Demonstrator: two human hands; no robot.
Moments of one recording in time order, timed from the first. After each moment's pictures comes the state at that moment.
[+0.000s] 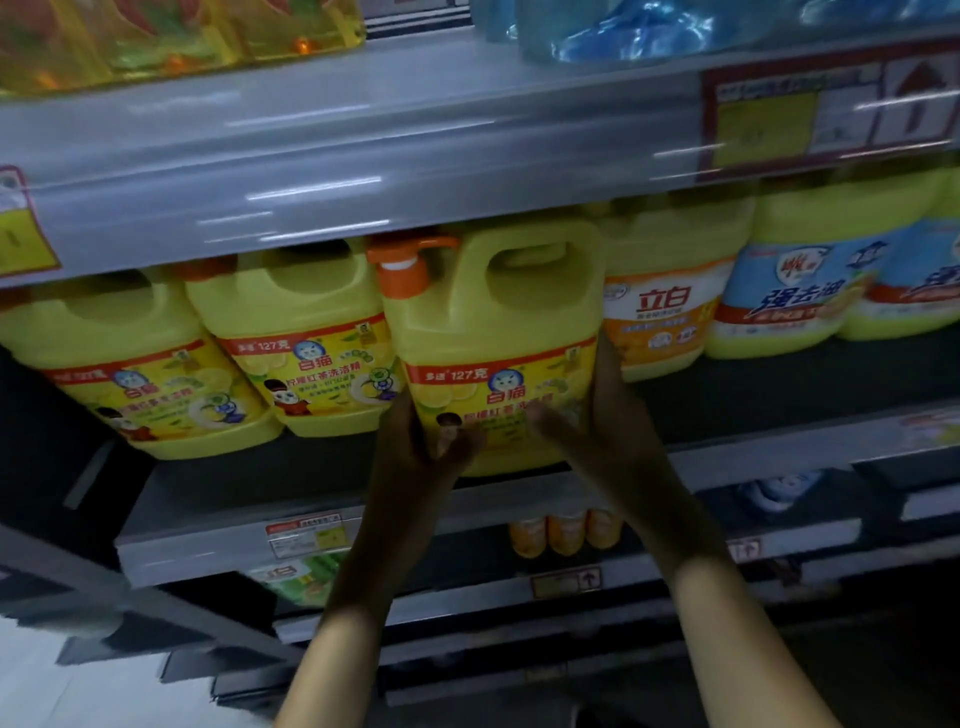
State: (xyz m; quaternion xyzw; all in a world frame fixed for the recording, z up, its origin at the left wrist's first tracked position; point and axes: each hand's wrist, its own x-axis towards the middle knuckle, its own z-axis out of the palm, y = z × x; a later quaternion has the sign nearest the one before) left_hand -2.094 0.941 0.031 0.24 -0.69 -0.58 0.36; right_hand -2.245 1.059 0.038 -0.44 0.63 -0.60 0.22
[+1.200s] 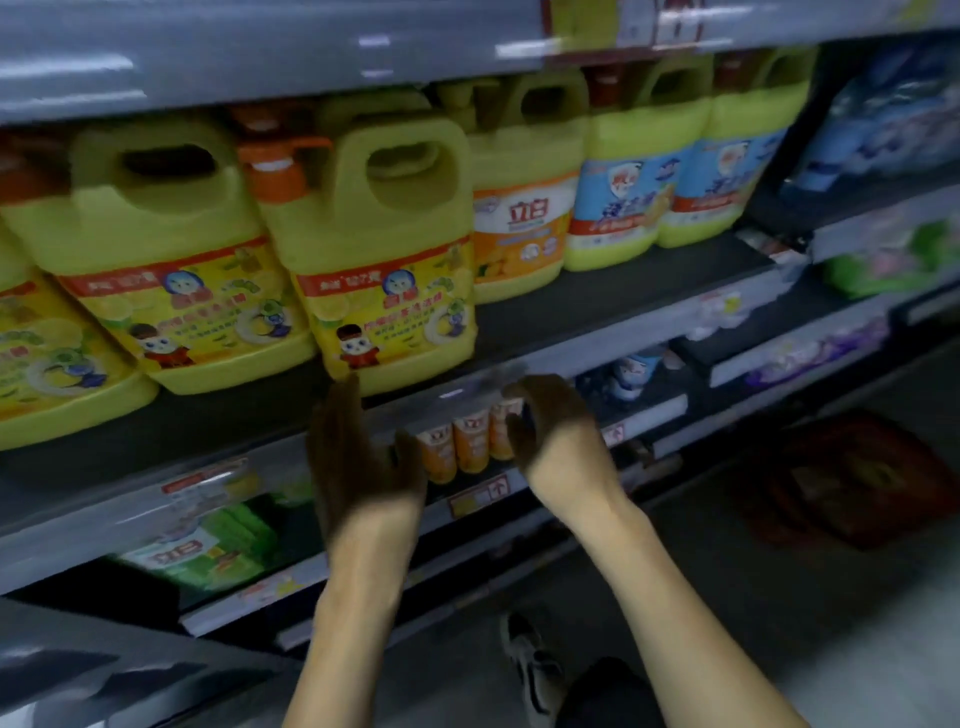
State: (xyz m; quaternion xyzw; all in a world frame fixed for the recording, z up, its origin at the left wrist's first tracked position) left_hand -2.059 1.014 0.005 0.42 -0.80 -0.31 0.29; right_hand -2.175 1.140 0.001 -0.35 0.86 -0.38 -0.01
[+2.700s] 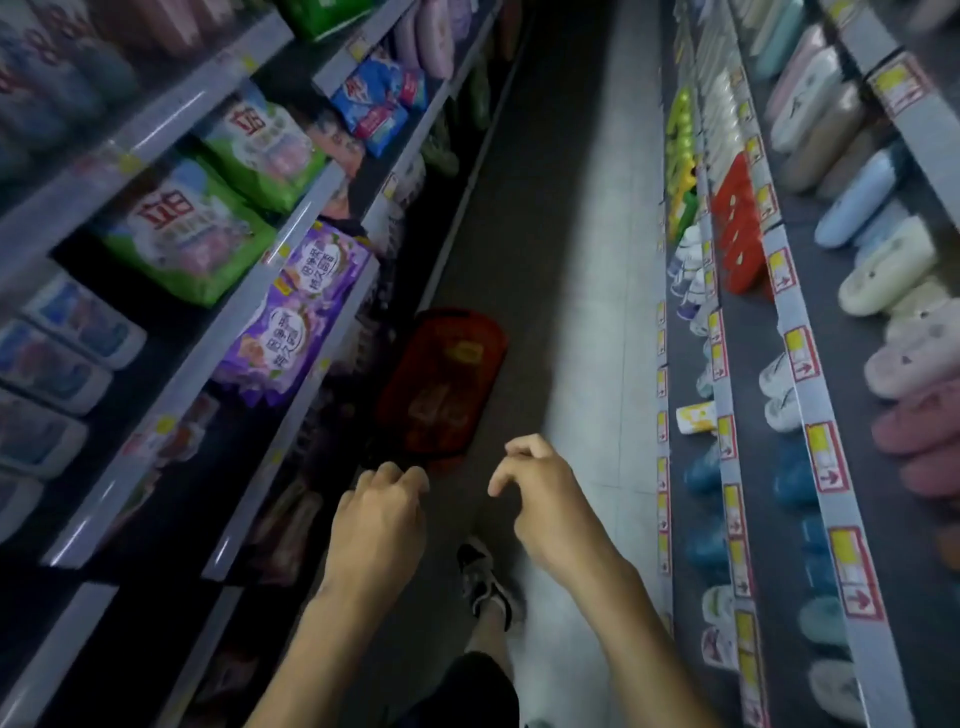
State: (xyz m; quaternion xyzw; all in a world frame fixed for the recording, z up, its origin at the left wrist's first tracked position) left_hand -2.421 1.668 -0.088 -0.21 -0.97 -0.05 -0.05; right_hand -2.363 1.848 -0.073 0.13 0.91 -0.37 0.11
